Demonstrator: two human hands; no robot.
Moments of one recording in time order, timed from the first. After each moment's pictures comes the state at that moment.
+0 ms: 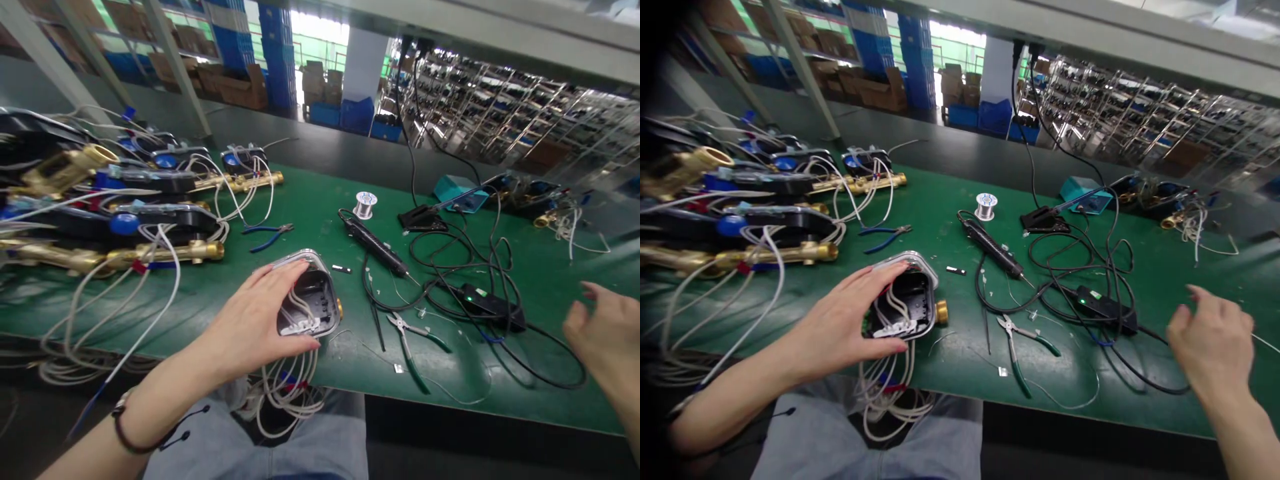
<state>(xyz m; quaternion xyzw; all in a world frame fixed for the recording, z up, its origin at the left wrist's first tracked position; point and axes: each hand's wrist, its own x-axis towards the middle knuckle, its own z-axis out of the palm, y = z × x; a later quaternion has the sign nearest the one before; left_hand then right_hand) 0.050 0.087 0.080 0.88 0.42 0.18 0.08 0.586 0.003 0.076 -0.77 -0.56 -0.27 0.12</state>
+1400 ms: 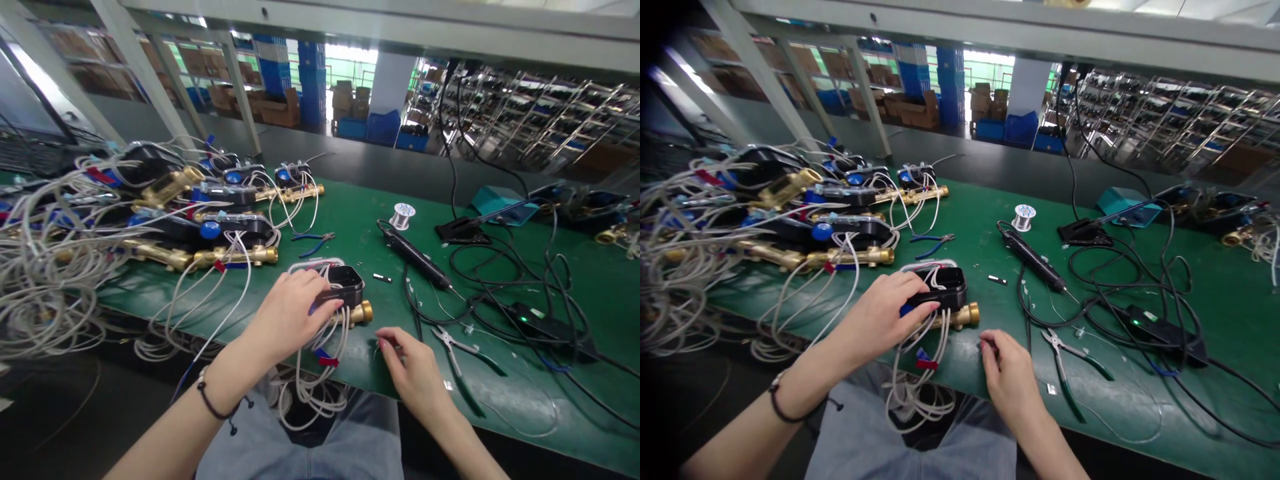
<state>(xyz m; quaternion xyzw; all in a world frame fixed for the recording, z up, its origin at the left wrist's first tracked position) 0.020 0.085 0.093 0.85 0.48 0.22 0.10 0.244 0.016 0.020 -0.60 -0.66 0.33 0.31</state>
